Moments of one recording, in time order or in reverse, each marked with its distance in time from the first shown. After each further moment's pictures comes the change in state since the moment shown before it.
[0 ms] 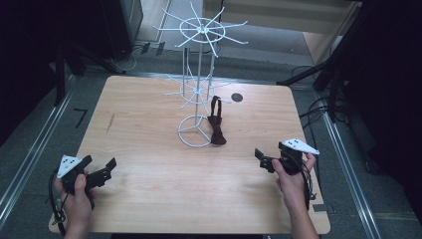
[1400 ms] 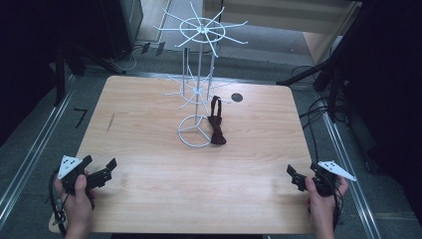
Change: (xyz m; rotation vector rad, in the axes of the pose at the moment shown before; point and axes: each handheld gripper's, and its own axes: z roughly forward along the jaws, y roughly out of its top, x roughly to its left) left arm -0.002 -0.001 -0.001 -0.004 0.003 0.009; right arm -0.074 -0.058 -0.056 -0.014 -0.152 0.129
